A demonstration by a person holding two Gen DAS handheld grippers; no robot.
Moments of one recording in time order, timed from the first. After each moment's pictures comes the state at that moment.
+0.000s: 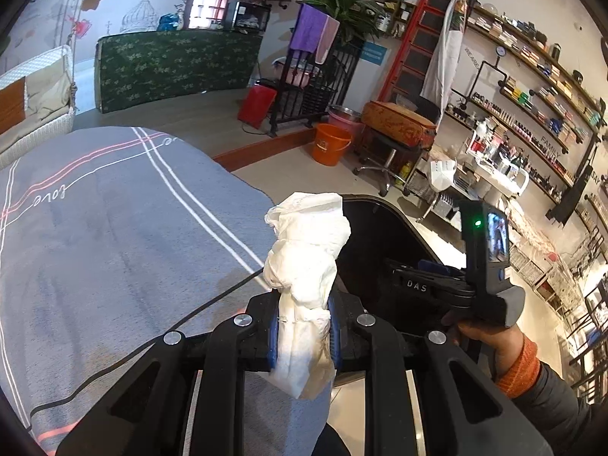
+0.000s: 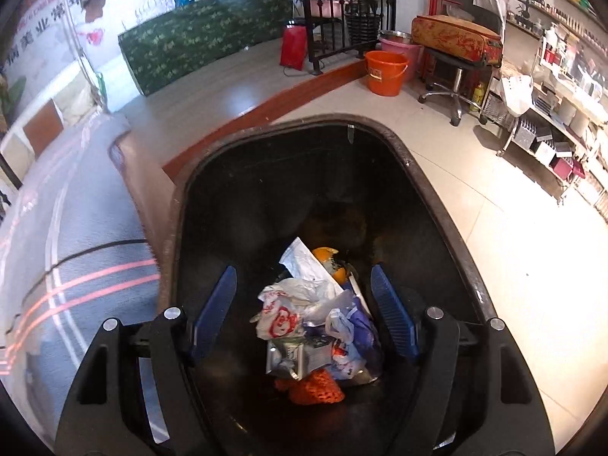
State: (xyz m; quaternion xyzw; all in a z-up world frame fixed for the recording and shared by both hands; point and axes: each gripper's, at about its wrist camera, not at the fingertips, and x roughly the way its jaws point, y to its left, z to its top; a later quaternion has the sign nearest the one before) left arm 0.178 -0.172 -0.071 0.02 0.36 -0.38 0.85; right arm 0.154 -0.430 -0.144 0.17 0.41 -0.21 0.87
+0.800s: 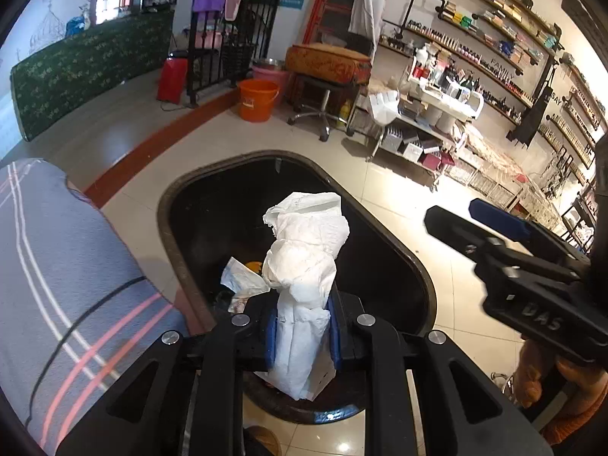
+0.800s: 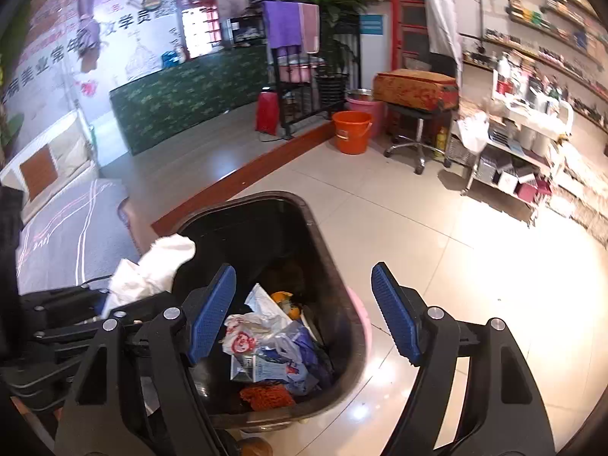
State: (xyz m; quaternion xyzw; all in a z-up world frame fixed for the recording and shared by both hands) left arm 0.166 -0.301 -0.106 0.12 0.40 -0.48 0.77; right arm 0.060 -0.450 -0.083 0.16 0.31 -0.28 0.90
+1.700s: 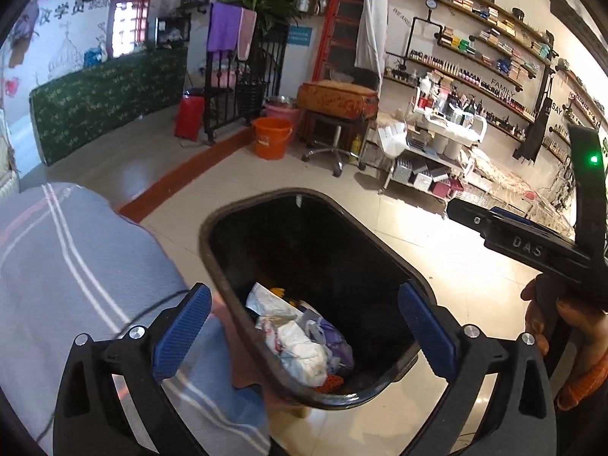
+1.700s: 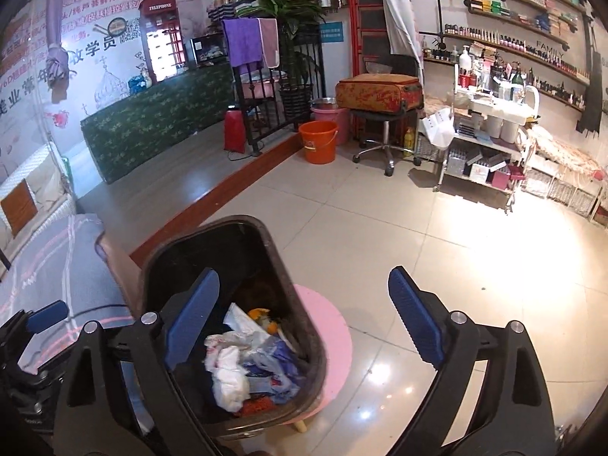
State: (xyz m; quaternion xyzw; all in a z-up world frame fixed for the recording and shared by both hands) left arm 0.153 -0.254 -0.068 0.11 0.32 -0.46 0.82; right arm 0.043 -0.470 -0.070 0.18 0.28 -0.33 0.88
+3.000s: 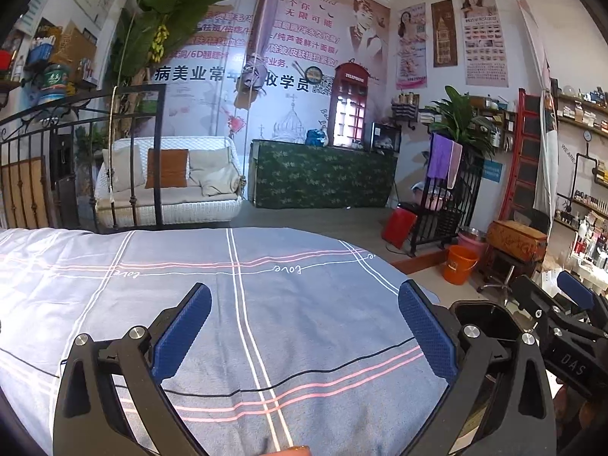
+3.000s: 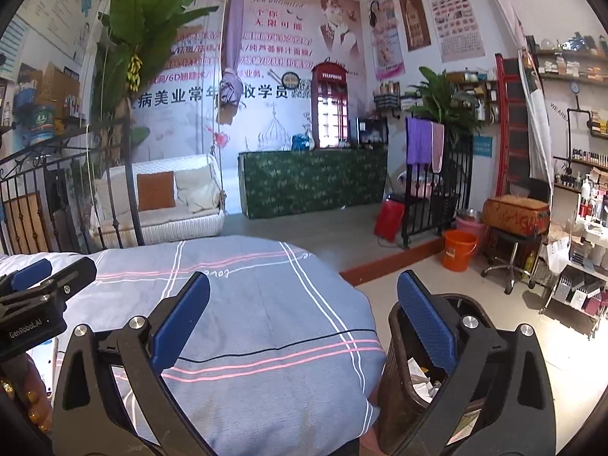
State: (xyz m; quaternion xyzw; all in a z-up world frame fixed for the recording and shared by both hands) left arm 0.079 0.020 0.012 -0.04 0.15 -0.11 0.98; right arm 0.027 -0.168 0.018 0.03 0.12 -0.09 0.99
